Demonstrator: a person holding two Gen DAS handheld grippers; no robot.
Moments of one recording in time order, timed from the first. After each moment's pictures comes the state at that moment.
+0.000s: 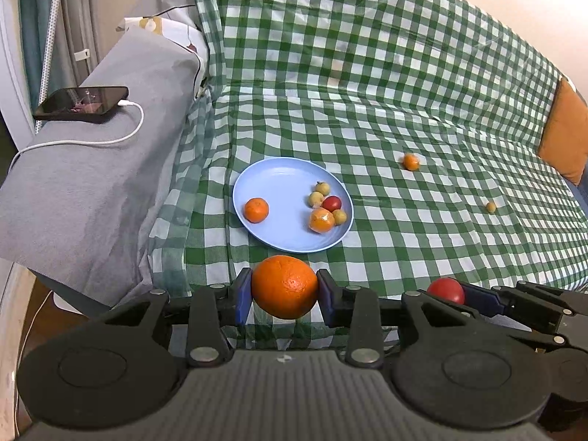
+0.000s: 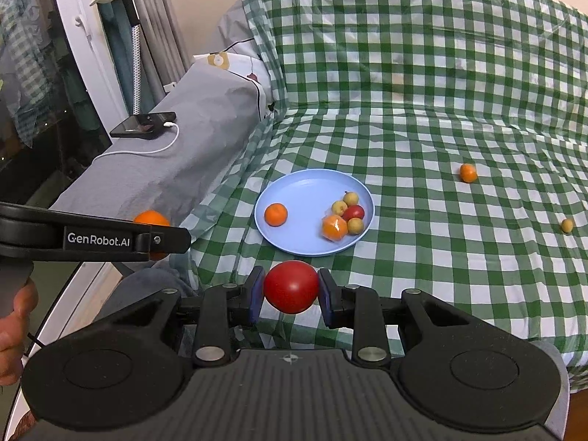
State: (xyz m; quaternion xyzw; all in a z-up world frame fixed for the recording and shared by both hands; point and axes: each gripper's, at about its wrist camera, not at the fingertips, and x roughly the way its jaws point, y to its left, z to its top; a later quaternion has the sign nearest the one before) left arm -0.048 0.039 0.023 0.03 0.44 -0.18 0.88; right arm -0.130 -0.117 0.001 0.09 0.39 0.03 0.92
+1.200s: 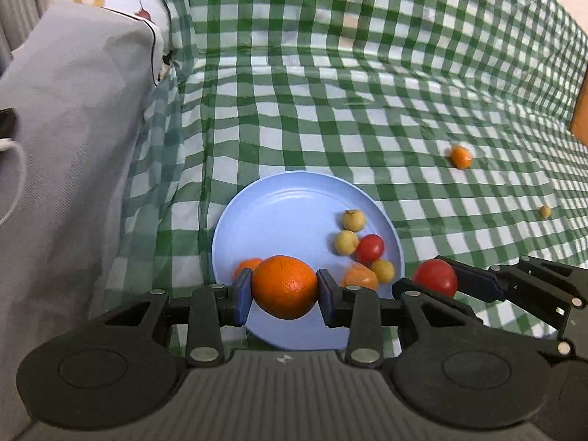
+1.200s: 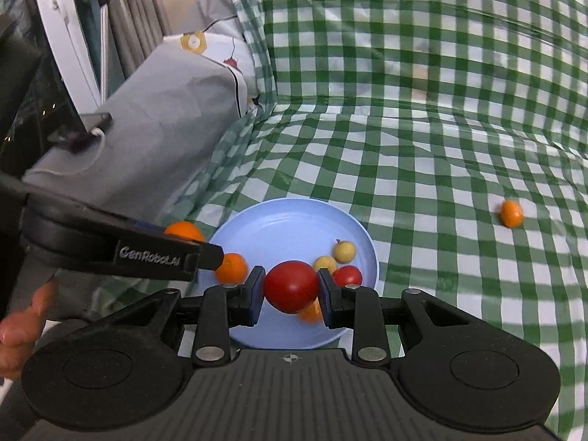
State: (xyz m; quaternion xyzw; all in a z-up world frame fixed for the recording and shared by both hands) left arm 0.133 -0.029 -0.065 0.08 0.49 -0.18 0.85; right arm 0.036 -0.153 -0.074 0.07 0.40 0.05 0.91
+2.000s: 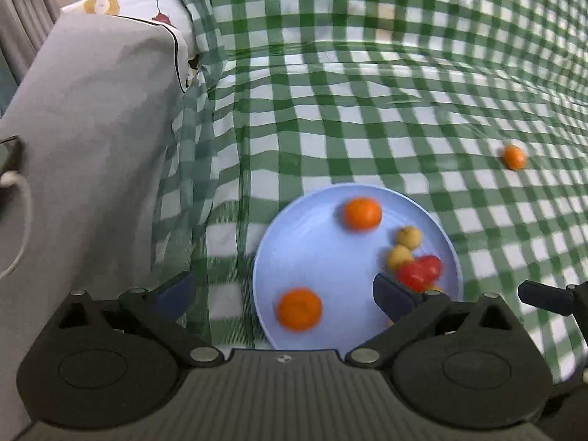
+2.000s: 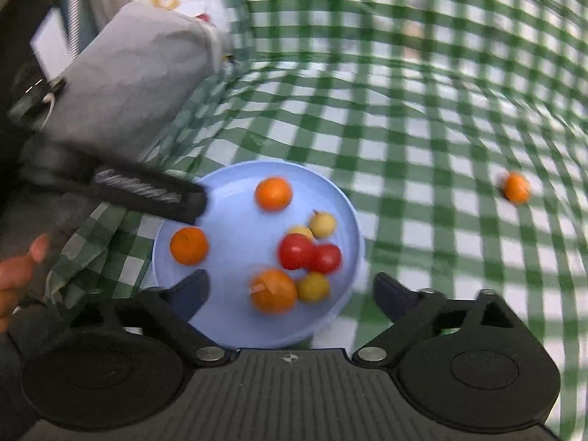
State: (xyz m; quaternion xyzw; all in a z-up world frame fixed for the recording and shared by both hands) left arm 0.152 -0.035 -0.072 0.12 0.49 -0.13 0.85; right arm 0.056 -0.163 -0.107 0.08 0.46 0.02 0.89
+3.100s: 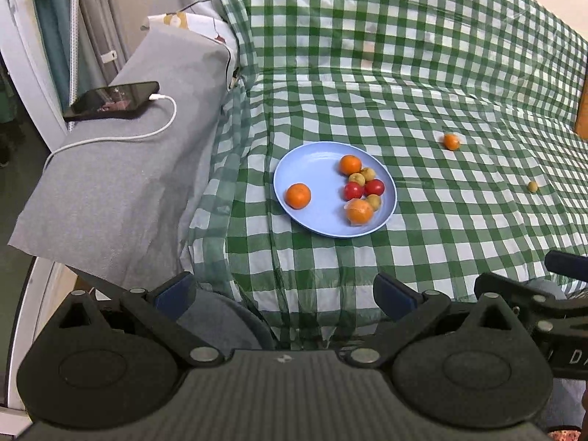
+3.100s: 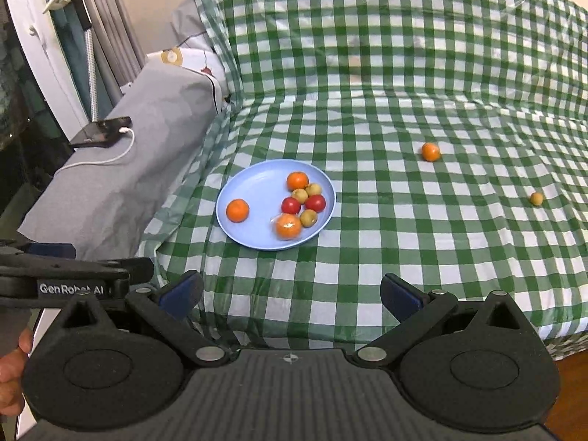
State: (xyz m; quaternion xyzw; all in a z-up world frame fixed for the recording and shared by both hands) left arm -0.054 0.037 0.014 0.09 0.45 -0.12 0.88; right arm -0.127 -0.129 0.008 0.11 0.41 -0.04 0.91
